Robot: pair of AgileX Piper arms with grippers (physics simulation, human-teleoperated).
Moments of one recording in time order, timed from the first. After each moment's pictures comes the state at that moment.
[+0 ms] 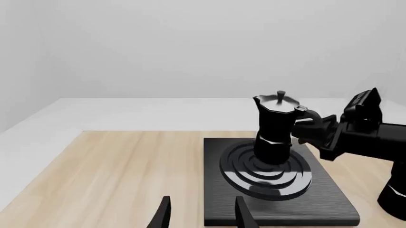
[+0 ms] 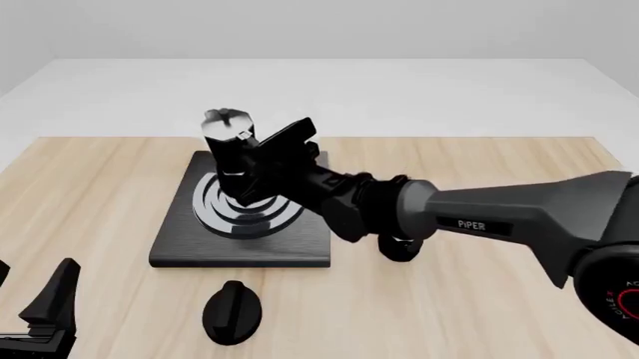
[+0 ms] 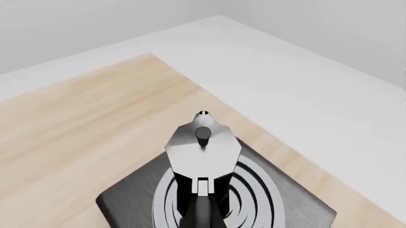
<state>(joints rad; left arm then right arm) 0.00 0.00 0.00 0.00 0.00 0.79 1.96 -1.27 -0.38 -0.06</state>
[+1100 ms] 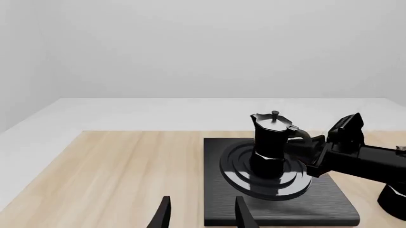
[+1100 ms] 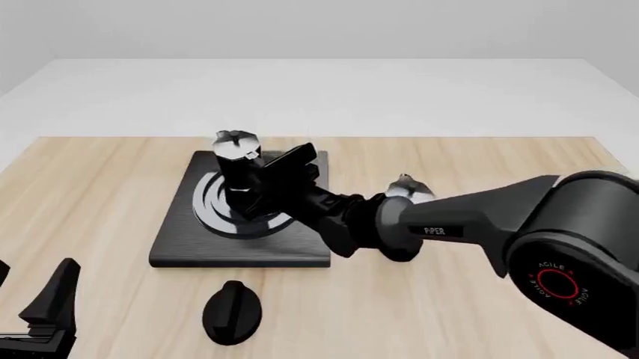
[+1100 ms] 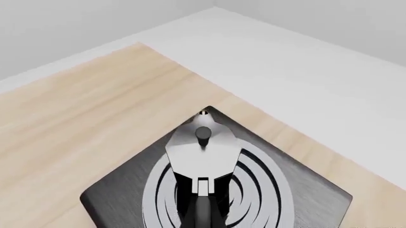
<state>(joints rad) 0.00 0.00 0.00 0.00 0.00 0.77 2.09 -1.27 -0.50 -0.01</state>
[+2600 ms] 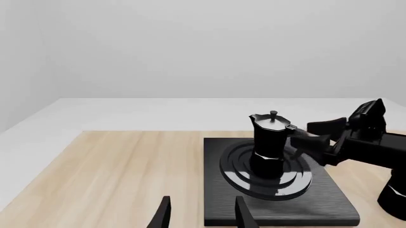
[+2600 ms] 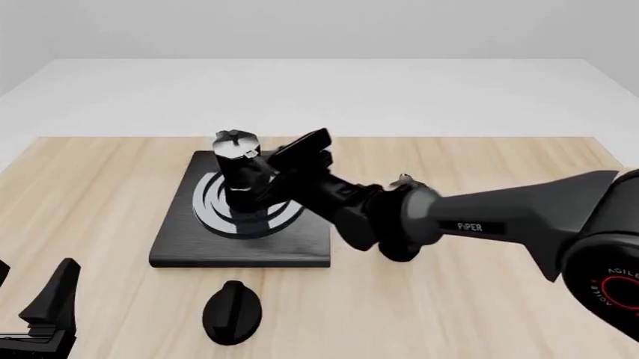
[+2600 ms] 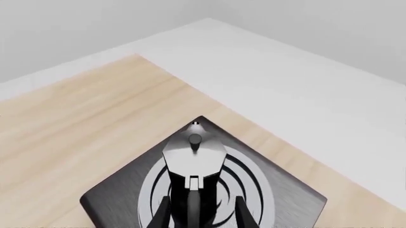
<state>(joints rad) 0.00 0.00 0.00 0.00 0.00 0.75 1.98 -1.20 -0.49 -0.04</state>
